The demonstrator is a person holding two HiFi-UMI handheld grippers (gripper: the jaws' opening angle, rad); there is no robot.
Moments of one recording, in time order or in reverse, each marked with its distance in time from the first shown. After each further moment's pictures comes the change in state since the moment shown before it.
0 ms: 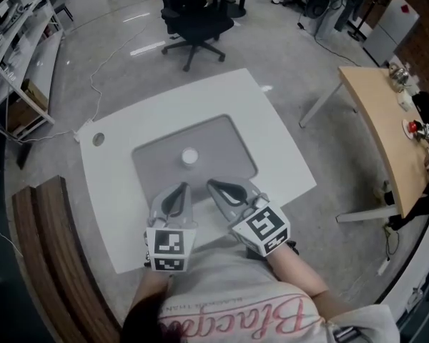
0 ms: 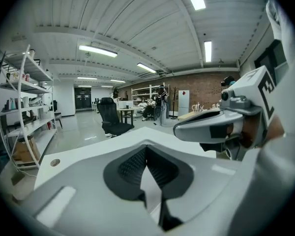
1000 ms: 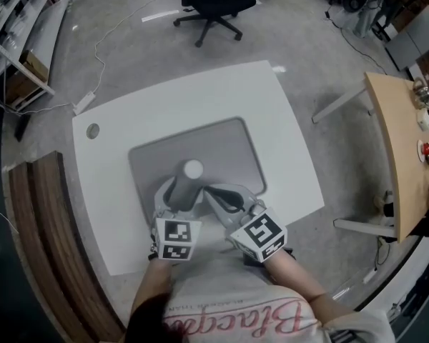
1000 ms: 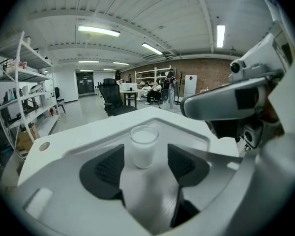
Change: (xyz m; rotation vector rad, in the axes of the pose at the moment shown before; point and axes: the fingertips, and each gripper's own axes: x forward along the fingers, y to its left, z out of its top) left arm 0.058 0.007 -0.073 -0.046 0.201 0.032; right arm 0.029 -0.008 -0.031 0.108 0.082 0.134
